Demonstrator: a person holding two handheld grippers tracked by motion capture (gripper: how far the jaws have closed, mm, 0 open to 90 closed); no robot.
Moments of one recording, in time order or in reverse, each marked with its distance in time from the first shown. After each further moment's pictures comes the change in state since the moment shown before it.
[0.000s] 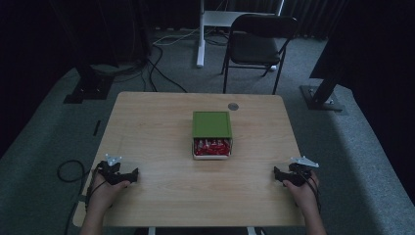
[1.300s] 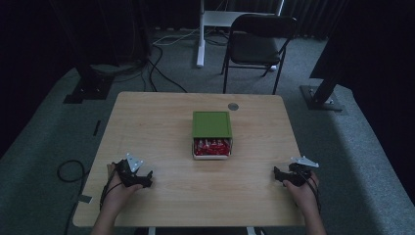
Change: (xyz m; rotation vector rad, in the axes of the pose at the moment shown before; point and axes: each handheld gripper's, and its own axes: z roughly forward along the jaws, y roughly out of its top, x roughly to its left) left arm -0.061 0.013 -0.012 -0.064 -0.005 0.315; right arm 0.000 0.000 0.000 0.000 0.000 0.000
